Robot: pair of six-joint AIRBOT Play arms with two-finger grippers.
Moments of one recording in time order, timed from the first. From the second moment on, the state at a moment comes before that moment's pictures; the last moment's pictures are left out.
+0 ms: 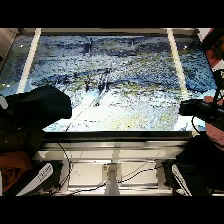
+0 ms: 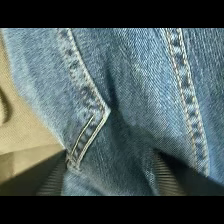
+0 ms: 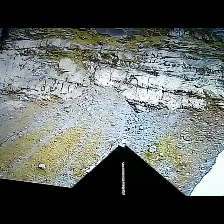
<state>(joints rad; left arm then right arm) 0.36 -1.07 0.84 1.85 -1.13 -2.50 -0.06 -0.52 0.85 -1.42 1.13 1.46</state>
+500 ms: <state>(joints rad) 0.36 -1.00 0.88 1.96 -0.90 -2.39 -0.06 -0.52 0.85 -1.42 1.13 1.46</state>
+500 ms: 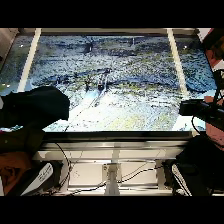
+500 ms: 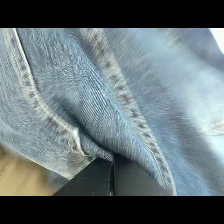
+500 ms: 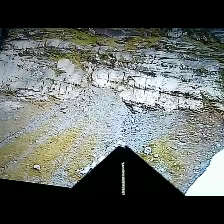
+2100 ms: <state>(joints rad) -1.10 -1.38 1.02 1.73 -0.30 -2.29 -0.06 -0.52 0.85 -1.44 1.10 1.51</state>
